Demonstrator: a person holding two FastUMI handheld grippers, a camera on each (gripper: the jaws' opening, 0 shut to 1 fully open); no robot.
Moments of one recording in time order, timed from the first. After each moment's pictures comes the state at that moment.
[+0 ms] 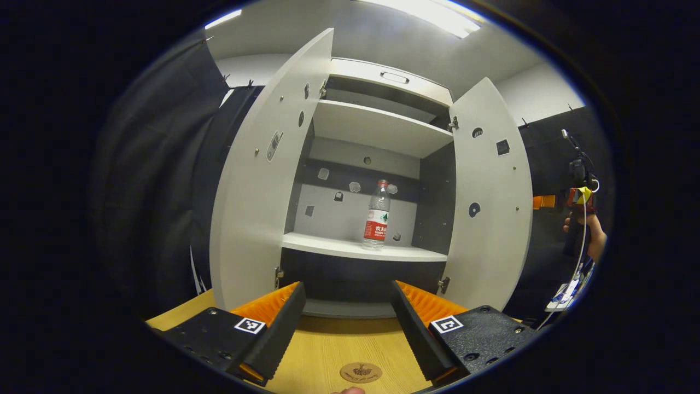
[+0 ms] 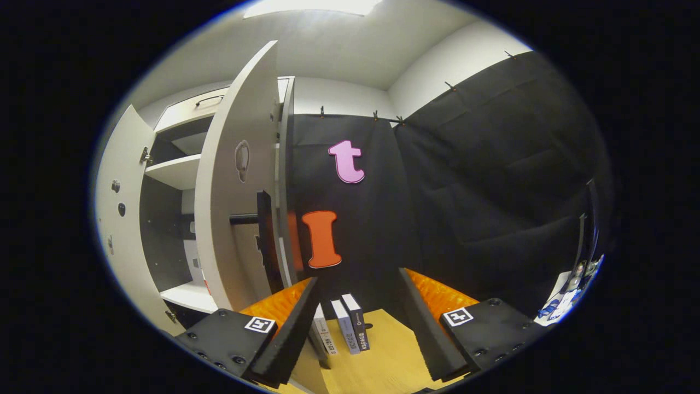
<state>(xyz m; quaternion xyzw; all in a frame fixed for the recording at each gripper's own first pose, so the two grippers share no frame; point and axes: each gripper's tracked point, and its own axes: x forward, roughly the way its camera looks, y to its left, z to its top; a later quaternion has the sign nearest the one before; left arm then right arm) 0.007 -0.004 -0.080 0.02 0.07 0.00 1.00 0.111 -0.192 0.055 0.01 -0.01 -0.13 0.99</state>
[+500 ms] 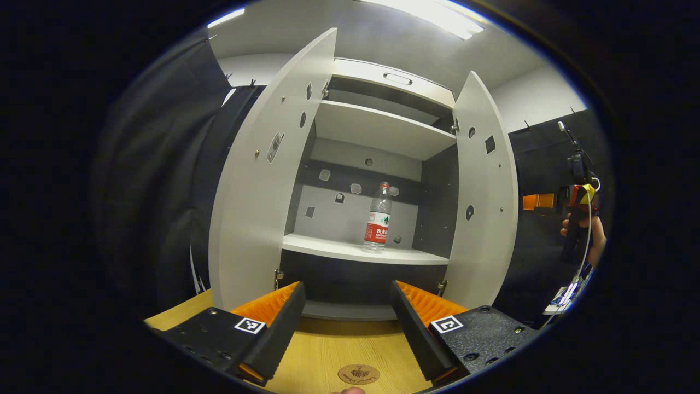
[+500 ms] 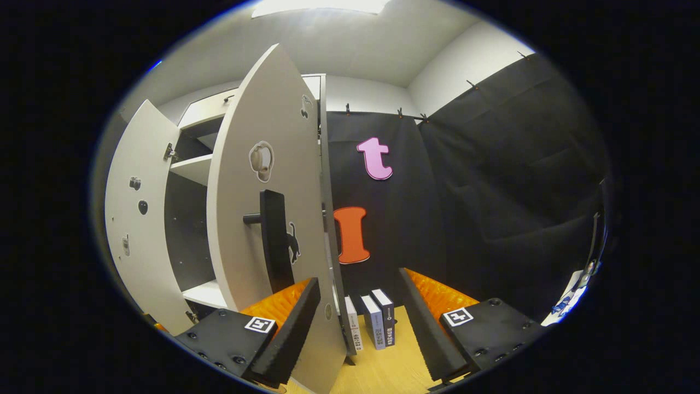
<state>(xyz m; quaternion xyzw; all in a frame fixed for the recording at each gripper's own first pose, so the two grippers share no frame) 0.011 0.001 -0.076 0.01 0.07 0.00 1.00 0.116 -0.122 0.051 0.02 0.00 -0.08 1.00</state>
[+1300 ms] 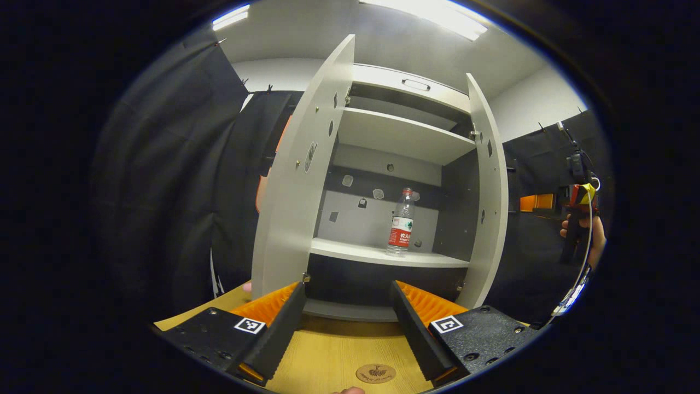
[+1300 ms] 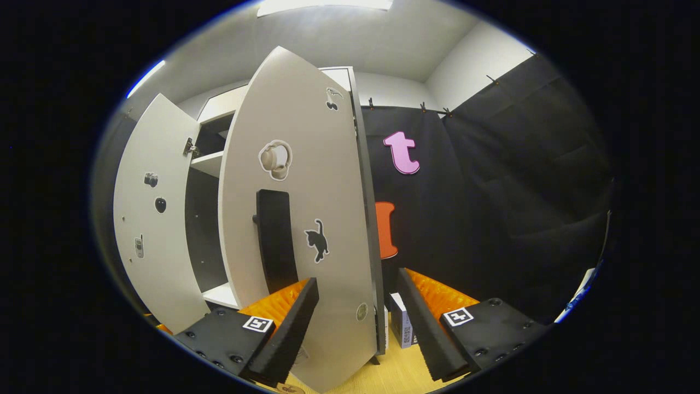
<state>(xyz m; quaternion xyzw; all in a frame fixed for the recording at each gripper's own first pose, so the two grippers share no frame) -0.005 0.041 -0.062 0.02 0.06 0.05 1.00 0.141 -0.064 0.046 0.02 0.01 -0.03 1.00</state>
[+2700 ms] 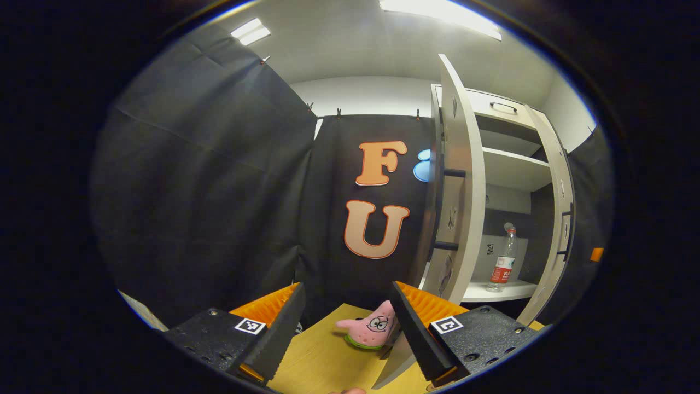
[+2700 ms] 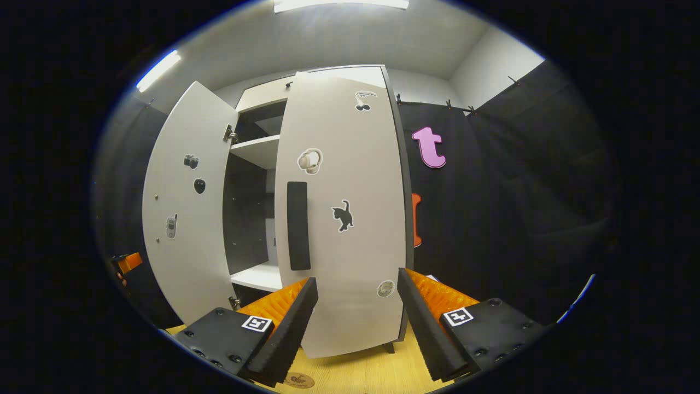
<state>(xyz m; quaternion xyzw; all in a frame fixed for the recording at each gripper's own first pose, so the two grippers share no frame) 0.017 0.230 0.053 0.06 0.01 0.23 0.97 0.090 -0.010 0.011 0.00 0.04 0.04 1.00</state>
